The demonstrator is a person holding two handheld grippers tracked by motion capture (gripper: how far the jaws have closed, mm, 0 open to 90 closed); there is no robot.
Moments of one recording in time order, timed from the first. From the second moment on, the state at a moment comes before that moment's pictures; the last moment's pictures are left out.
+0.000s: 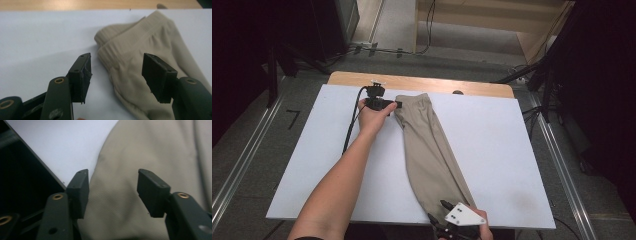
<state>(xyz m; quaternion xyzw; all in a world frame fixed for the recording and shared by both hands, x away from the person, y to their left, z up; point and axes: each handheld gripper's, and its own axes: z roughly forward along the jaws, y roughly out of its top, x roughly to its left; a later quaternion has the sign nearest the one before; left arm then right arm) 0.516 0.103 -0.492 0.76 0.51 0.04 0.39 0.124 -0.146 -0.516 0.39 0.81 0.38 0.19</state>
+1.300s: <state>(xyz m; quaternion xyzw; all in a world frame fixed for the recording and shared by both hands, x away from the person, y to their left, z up) 0.549 0.107 -0.442 0.78 0.50 0.07 0.37 0.149 -0.050 -0.496 0.37 0.82 0.42 0.16</state>
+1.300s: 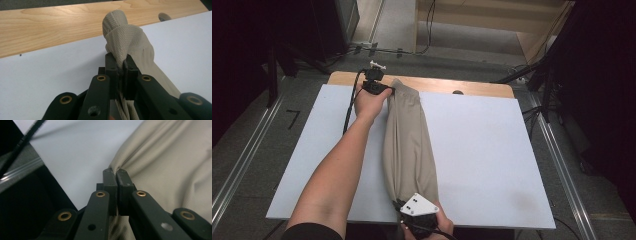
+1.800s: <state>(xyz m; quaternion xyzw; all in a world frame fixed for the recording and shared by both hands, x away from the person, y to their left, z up) 0.511 0.131 -0.445 0.78 0.43 0.06 0.44 0.181 -0.108 -0.469 0.39 0.78 0.44 0.20</state>
